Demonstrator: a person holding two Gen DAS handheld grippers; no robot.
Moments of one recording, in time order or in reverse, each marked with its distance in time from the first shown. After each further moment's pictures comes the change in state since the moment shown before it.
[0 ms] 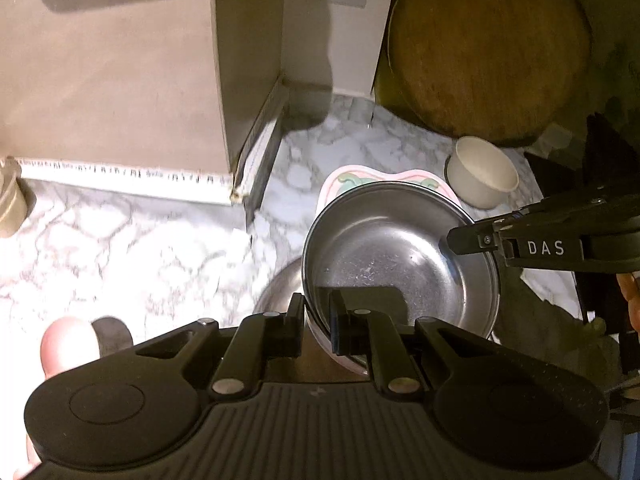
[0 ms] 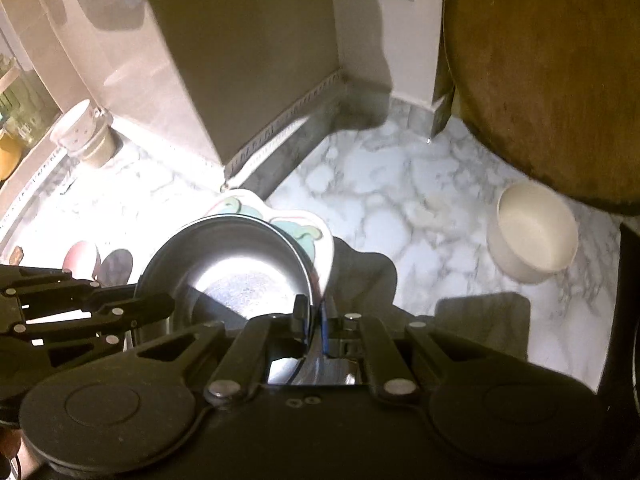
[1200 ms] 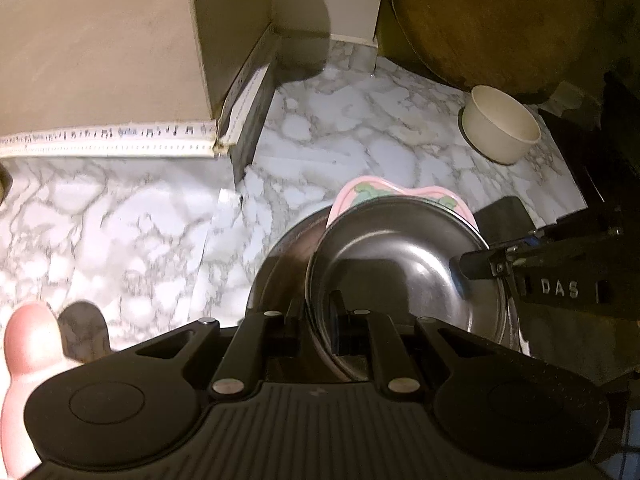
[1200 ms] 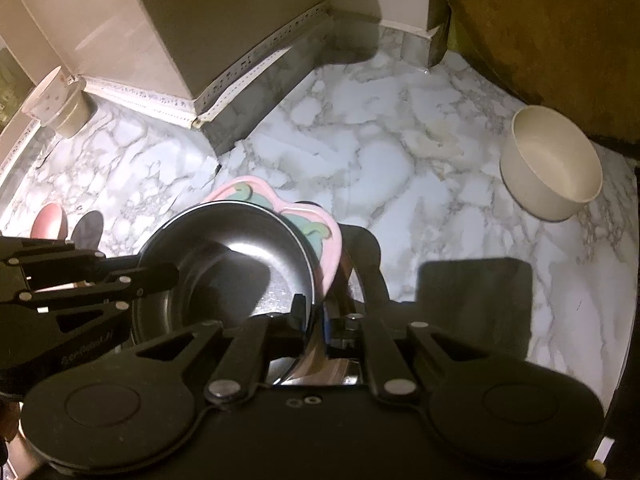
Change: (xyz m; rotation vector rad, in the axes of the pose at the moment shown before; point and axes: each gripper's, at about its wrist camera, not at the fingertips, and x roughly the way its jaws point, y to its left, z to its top) left arm 0.057 0.004 -0.010 0.035 0.080 0.007; right arm 0.044 -0.007 -0.025 0.049 0.095 -0.022
